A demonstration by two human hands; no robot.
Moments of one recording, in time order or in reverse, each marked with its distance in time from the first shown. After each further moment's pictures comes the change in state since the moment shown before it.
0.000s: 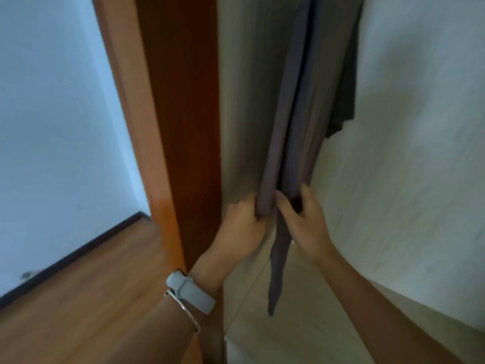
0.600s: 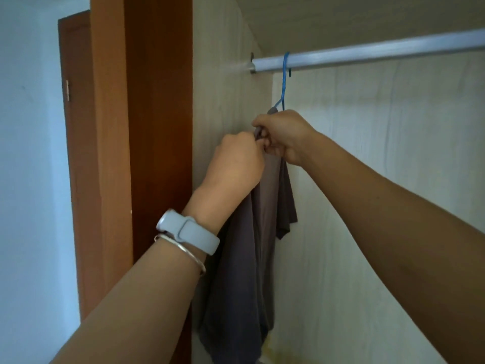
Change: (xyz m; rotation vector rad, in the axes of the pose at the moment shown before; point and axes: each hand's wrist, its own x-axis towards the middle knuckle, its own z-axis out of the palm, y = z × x) left_hand 0.138 0.201 -0.128 0.232 0.405 0.407; right_hand 0.173 -0.272 -0.070 0.097 0.076 -0.084
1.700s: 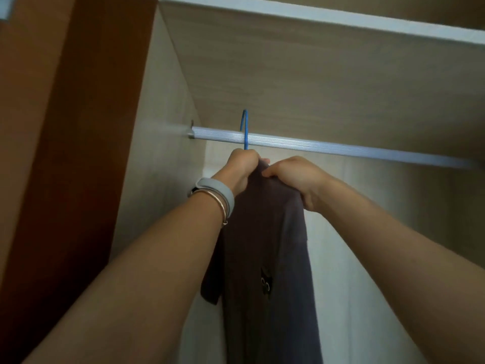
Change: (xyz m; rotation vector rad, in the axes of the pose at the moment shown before) left_hand 0.136 0.087 0.039 -1.206 -0.347 -0.286; right_hand -0.017 -0.062 -0.078 -0.432 0.311 0.023
